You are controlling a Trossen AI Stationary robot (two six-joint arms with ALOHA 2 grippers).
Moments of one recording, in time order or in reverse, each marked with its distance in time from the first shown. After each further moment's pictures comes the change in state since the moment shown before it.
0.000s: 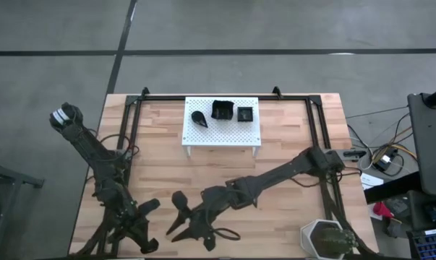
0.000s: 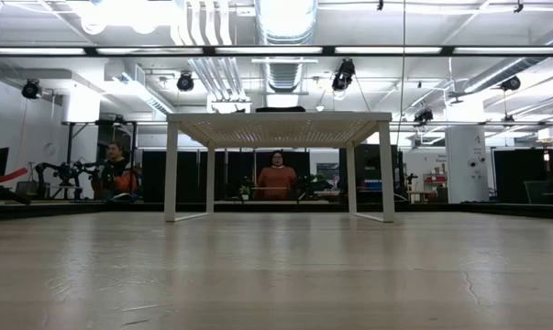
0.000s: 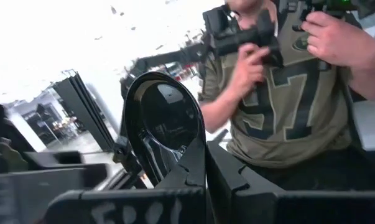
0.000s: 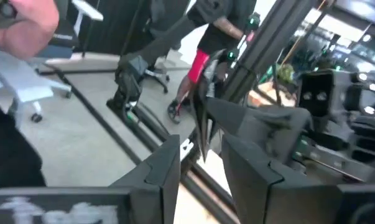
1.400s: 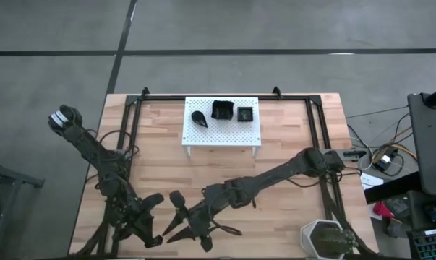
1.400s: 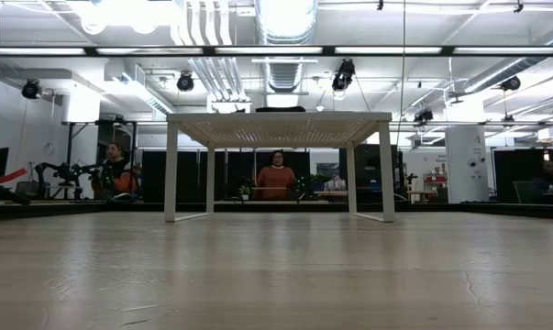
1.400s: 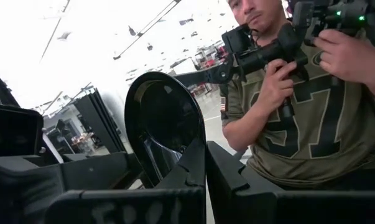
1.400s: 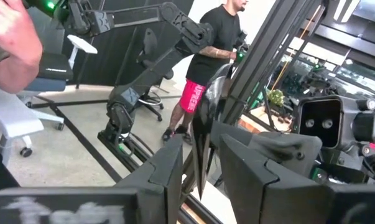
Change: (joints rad) left arm 0.077 0.028 0.000 0.134 0.053 0.006; right arm -0.012 0.031 0.001 0.171 -0.033 0.056
